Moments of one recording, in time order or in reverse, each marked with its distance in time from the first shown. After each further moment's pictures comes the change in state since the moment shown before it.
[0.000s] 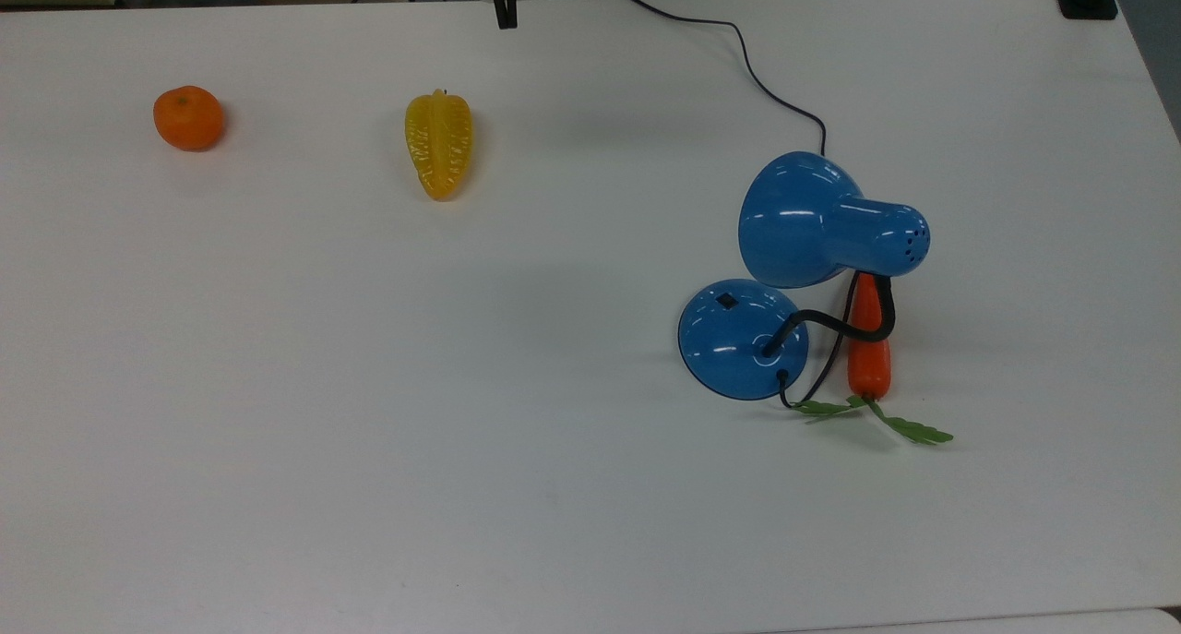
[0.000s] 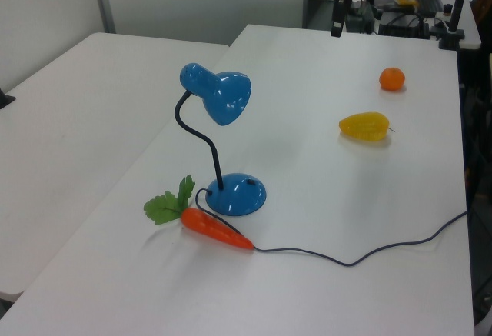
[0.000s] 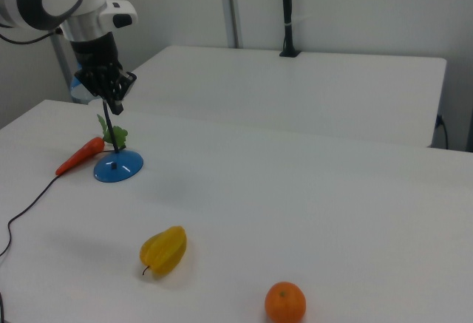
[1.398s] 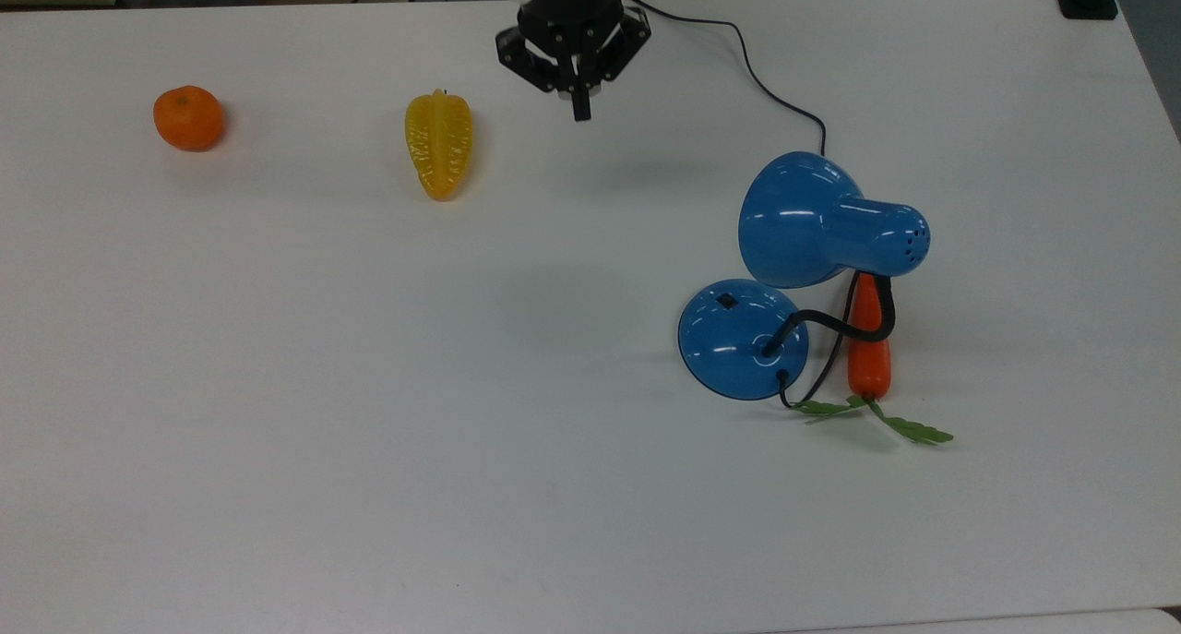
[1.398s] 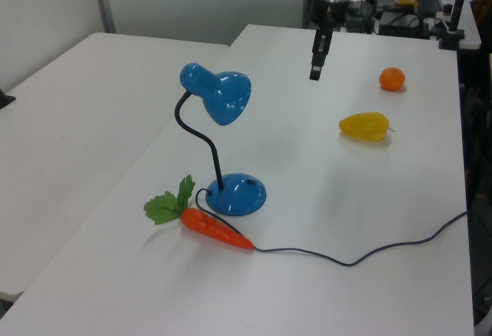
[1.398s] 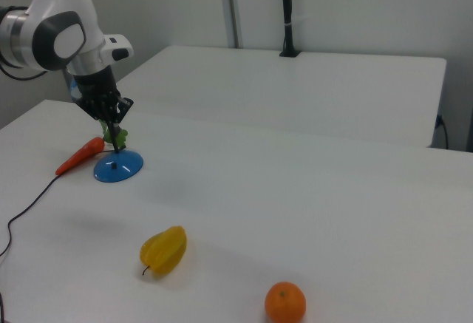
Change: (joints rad) arm 0.083 0.087 0.017 -0.111 0.008 0.227 -0.015
